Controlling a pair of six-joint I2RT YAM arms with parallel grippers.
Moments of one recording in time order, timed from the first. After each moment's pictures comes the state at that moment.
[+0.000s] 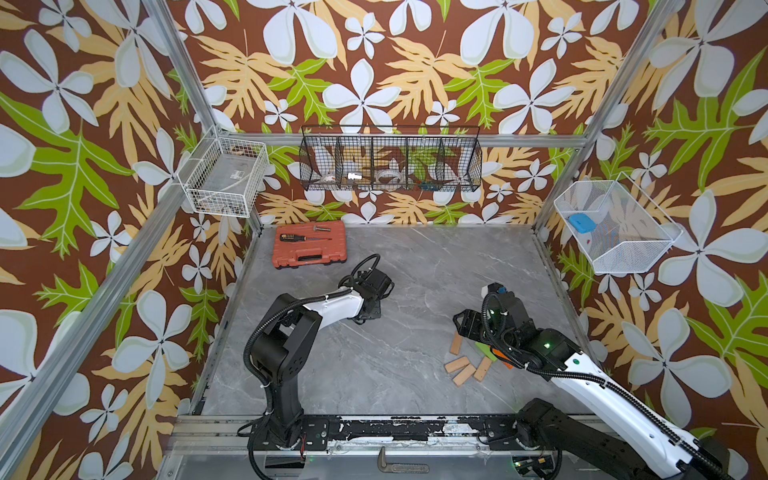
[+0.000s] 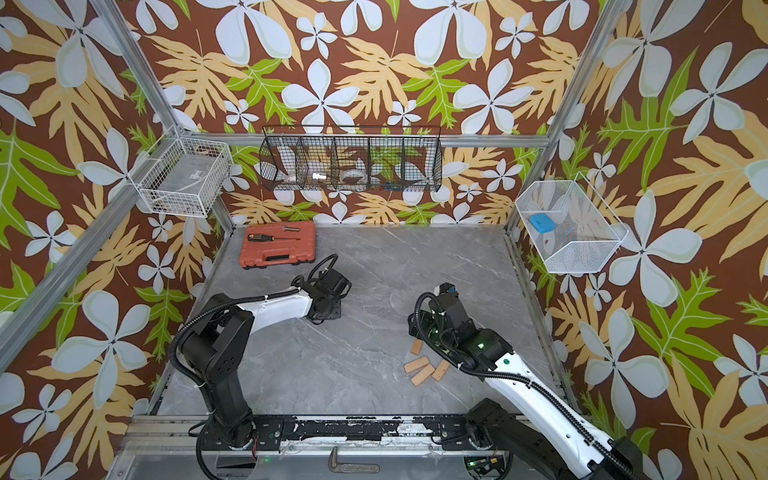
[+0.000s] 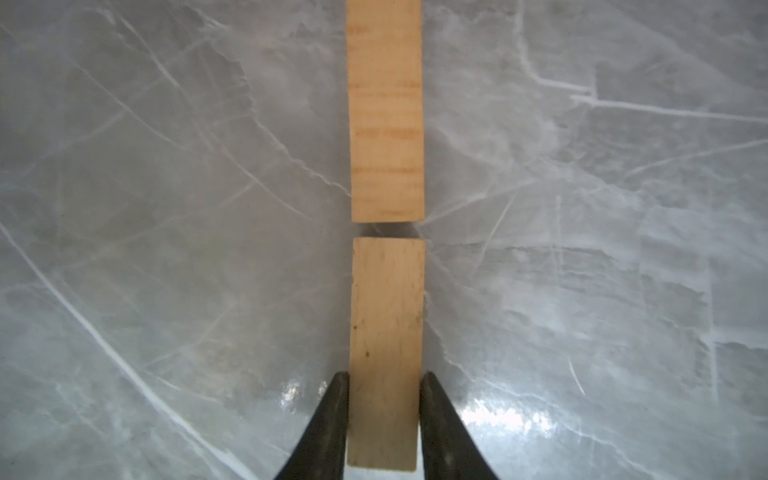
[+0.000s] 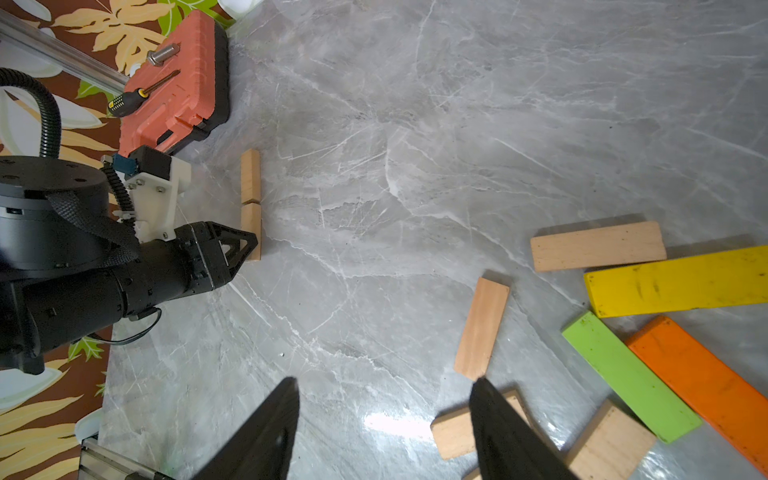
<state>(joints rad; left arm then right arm) -0.59 1.84 1.13 -0.53 -0.32 -0.64 0.58 0.90 0.76 -0.63 0.05 0.78</state>
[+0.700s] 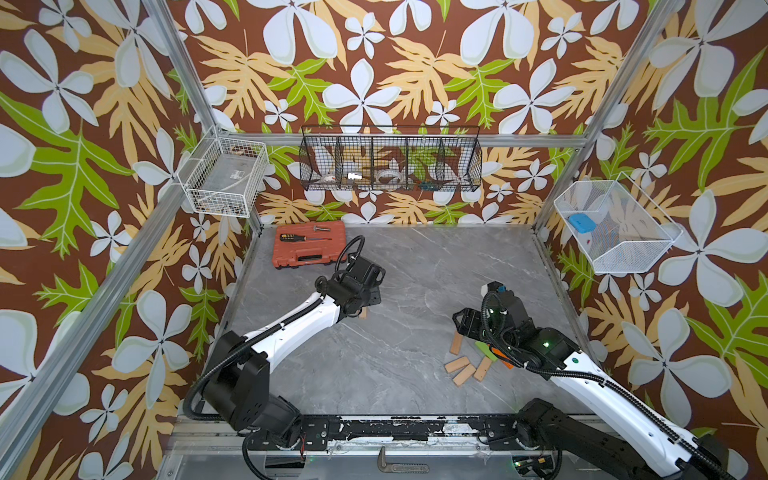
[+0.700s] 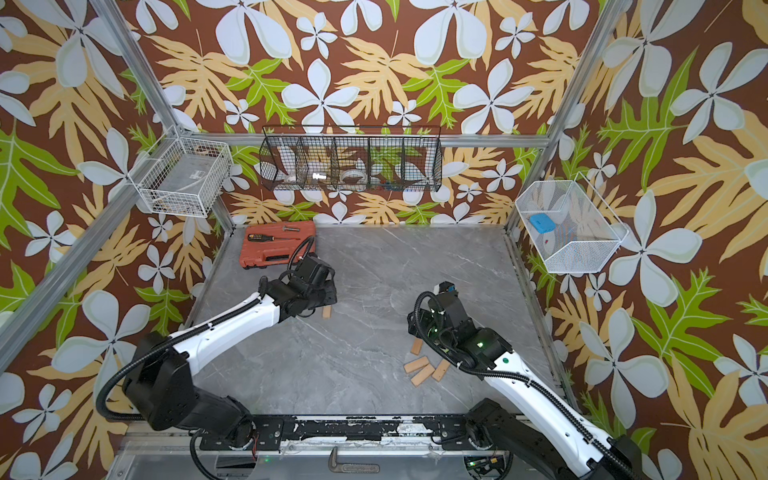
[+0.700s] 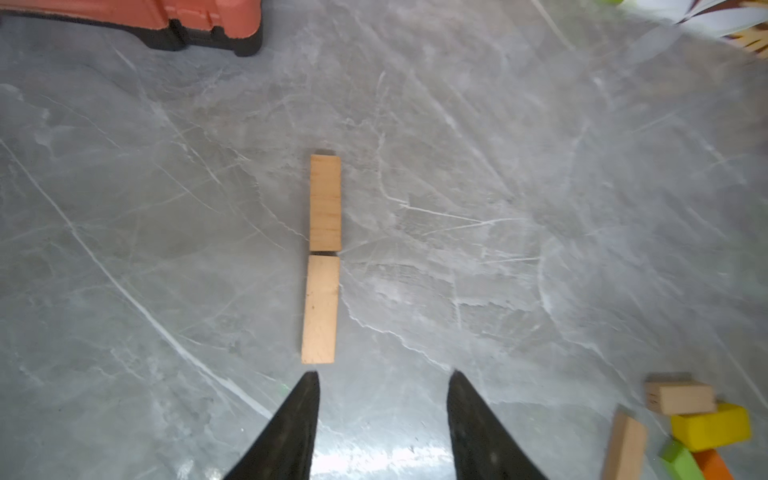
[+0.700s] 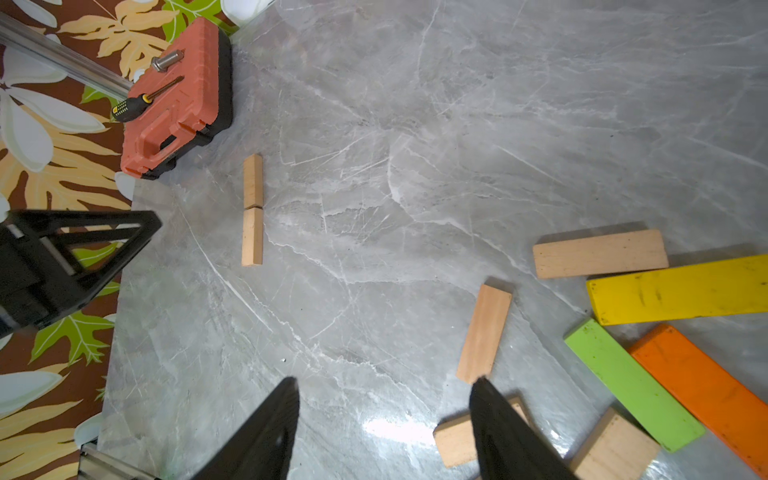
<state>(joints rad) -0.64 1.47 1.11 -0.53 -0.23 -0.73 0.58 0.90 0.77 -0.62 0.08 0.77</state>
